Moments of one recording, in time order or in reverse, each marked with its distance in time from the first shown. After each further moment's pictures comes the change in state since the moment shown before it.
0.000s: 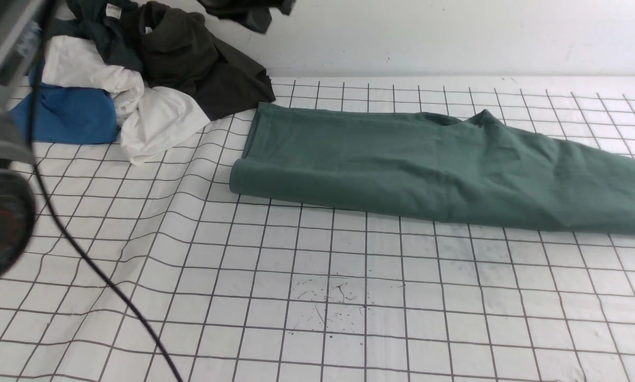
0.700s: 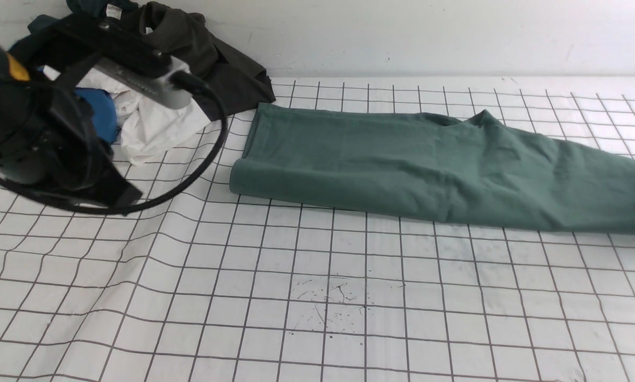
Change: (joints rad) right arm -0.099 0.130 0.063 0.198 -0.154 0.022; left arm 0.000 -0.814 1.133 0.213 -0.096 0.014
